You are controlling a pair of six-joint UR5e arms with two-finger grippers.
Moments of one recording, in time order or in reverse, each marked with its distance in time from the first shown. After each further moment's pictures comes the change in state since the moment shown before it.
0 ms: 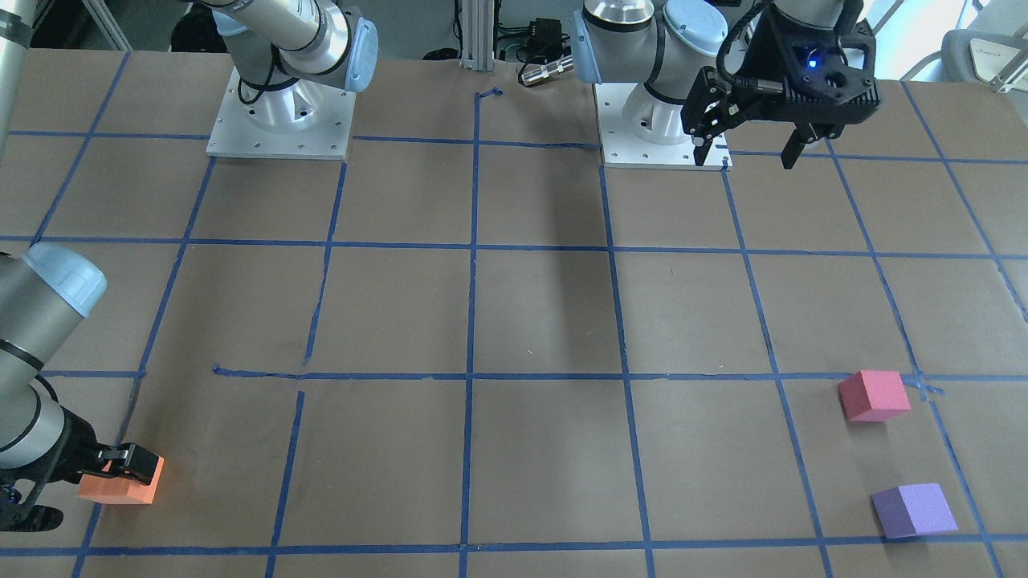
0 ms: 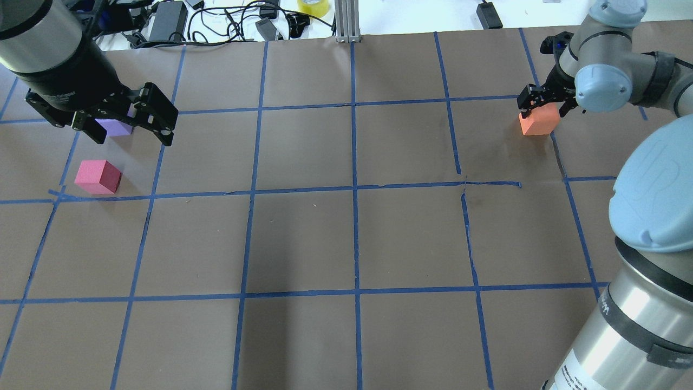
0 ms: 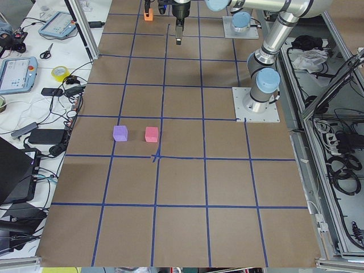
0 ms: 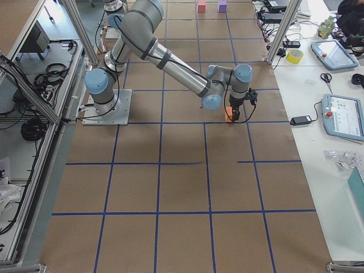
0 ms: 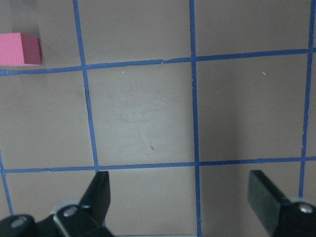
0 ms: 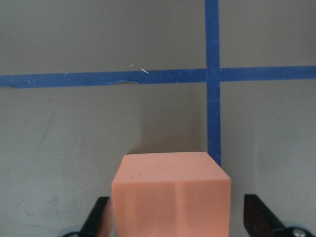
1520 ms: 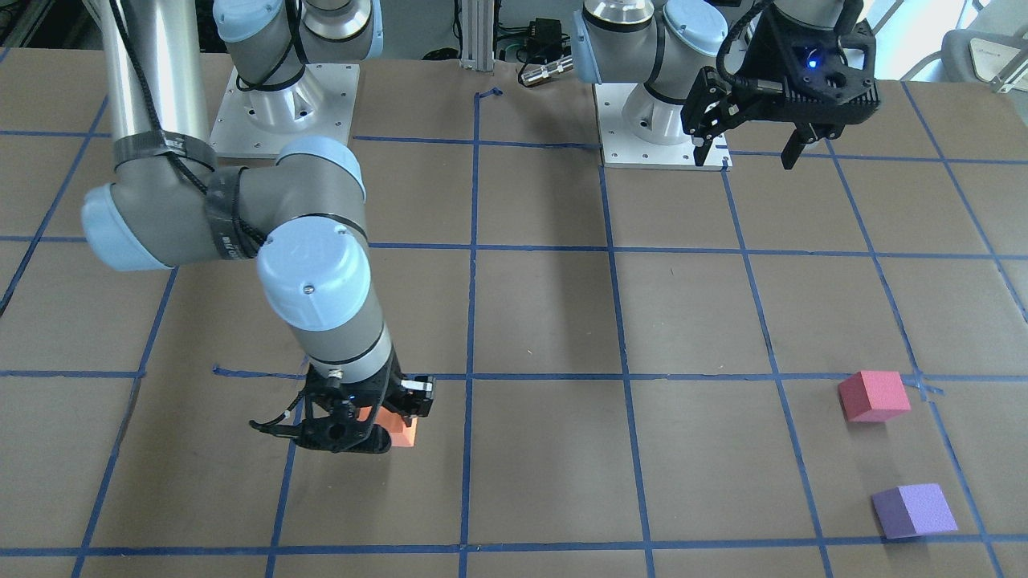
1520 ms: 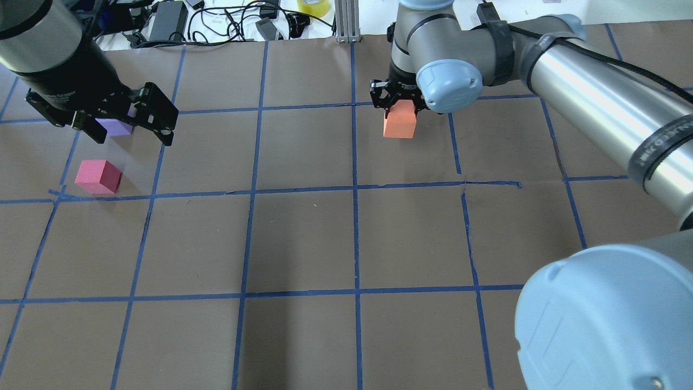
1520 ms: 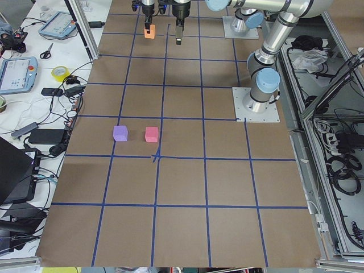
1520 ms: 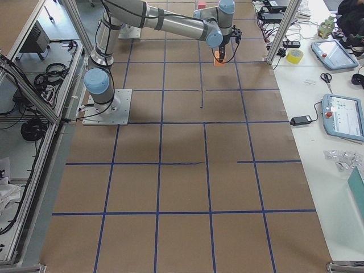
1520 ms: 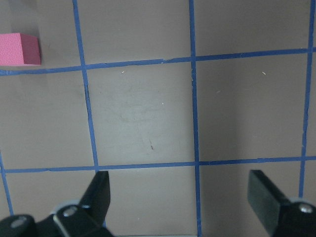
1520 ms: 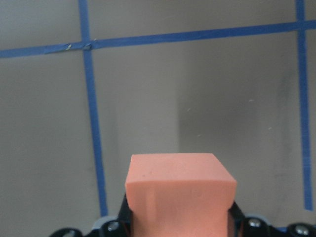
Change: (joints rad) left arm 0.000 0.000 0.000 0.000 0.000 0.002; right arm 0.530 -0.113 -0.059 0.157 0.017 0.572
